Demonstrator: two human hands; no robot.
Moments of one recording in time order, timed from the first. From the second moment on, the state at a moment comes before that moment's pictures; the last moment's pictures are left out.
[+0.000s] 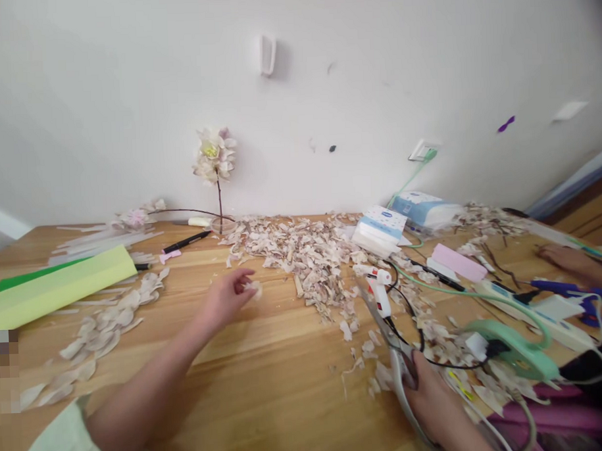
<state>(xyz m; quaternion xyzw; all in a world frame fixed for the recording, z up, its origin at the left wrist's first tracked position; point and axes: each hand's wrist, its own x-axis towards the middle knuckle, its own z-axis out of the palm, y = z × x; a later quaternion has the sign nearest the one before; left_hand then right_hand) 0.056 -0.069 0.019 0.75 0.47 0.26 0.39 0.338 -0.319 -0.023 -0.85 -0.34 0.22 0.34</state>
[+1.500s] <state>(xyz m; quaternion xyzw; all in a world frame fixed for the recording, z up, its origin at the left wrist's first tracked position) 0.053 -0.119 0.035 0.70 0.28 0.32 0.58 0.192 -0.161 0.015 -0.46 -0.31 0.37 0.74</state>
